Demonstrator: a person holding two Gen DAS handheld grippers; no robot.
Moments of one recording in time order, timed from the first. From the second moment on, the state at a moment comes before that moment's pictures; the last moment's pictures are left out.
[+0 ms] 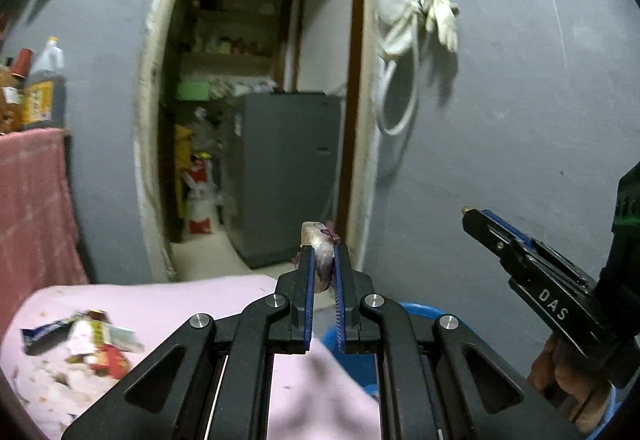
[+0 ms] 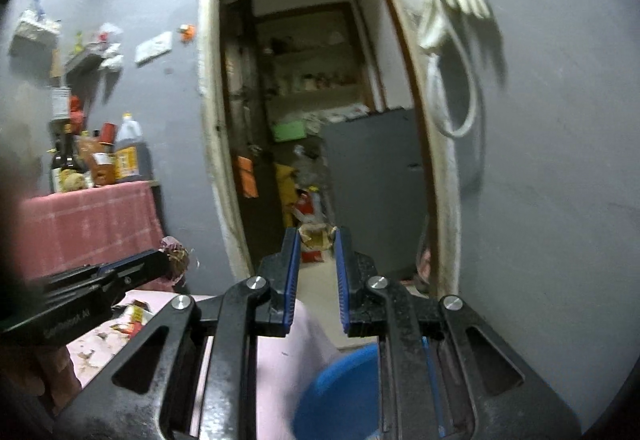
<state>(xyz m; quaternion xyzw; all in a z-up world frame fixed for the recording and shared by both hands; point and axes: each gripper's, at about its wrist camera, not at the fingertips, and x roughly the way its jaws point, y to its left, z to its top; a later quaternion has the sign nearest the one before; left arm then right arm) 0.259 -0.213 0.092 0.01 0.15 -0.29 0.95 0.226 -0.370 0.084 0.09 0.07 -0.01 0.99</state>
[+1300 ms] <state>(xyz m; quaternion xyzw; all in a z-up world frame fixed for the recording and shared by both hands) 0.341 -0.264 0.012 -0.06 0.37 -0.33 0.87 0.276 -0.427 0.022 0.18 0.24 -0.05 0.95</state>
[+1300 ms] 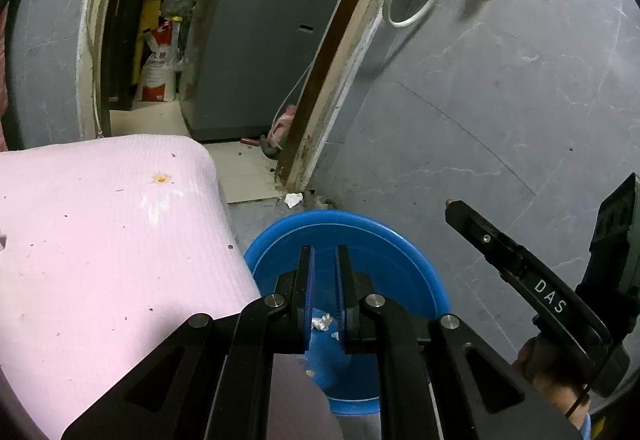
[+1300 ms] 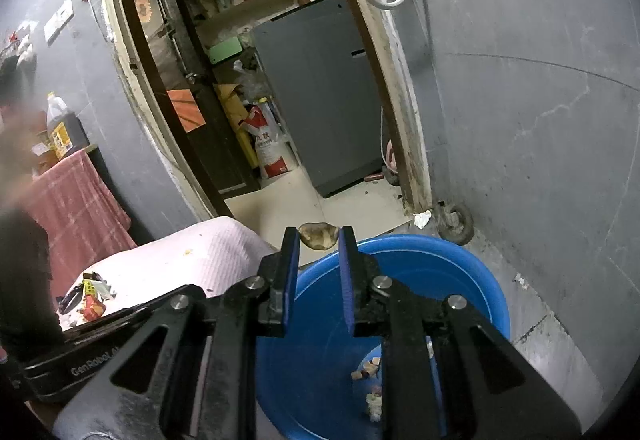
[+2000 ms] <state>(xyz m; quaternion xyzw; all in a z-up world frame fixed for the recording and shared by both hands) 0.328 -0.216 0.033 -0.04 0.31 -0.25 0.92 0.280 -0.420 0.026 0.18 0.23 -0.04 0.96</state>
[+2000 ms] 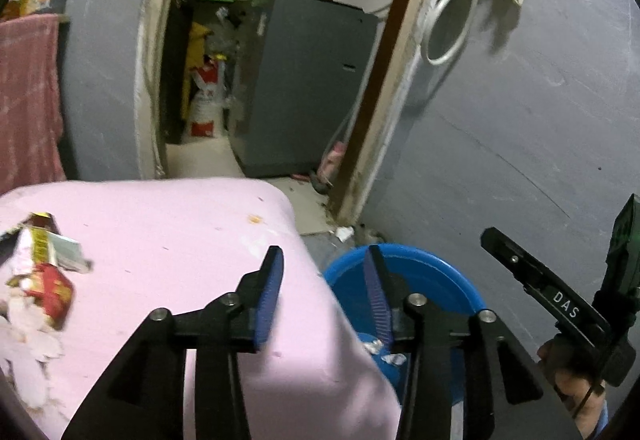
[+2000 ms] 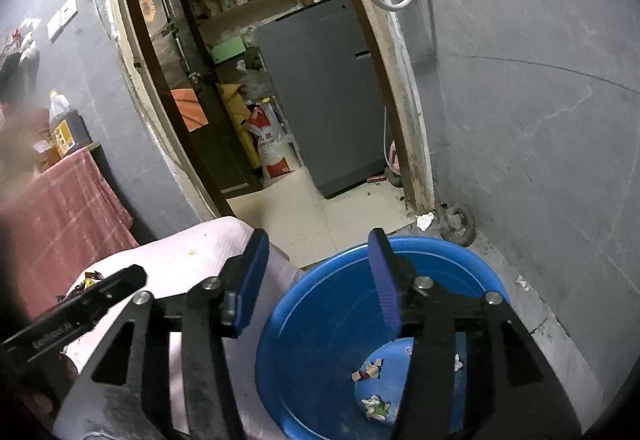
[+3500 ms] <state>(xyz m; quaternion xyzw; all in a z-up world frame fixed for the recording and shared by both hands) 0.263 0.014 0.057 -0.05 0.16 0.00 0.99 0.280 -0.212 0.077 0.03 0.09 0.14 0.99</state>
